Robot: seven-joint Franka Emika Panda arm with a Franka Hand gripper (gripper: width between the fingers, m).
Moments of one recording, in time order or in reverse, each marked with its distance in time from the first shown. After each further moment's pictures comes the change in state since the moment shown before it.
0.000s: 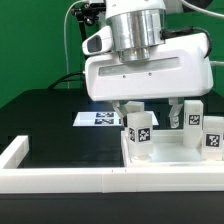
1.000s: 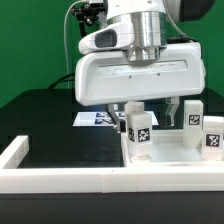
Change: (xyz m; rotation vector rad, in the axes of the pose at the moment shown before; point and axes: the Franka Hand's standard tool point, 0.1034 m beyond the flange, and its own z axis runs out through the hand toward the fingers) arm 0.002 0.004 0.003 -0.048 0.061 -0.879
